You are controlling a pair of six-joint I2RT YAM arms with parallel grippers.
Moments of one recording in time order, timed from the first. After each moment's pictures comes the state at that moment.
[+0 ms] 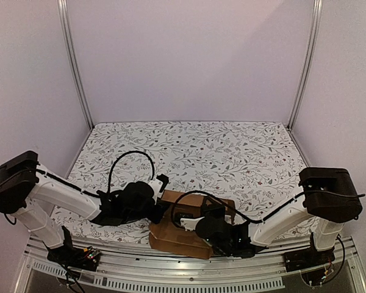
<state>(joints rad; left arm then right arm) -1.10 1.54 0.53 0.32 -0.31 -0.37 1.45 1.91 0.75 0.67 1.20 -1.09</state>
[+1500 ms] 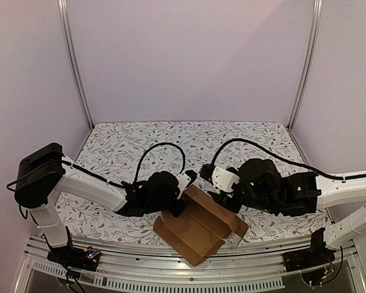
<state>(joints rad) -1.11 1.77 0.82 0.29 -0.28 -0.14 1.29 1.25 0.86 -0.16 0.50 -0.26</state>
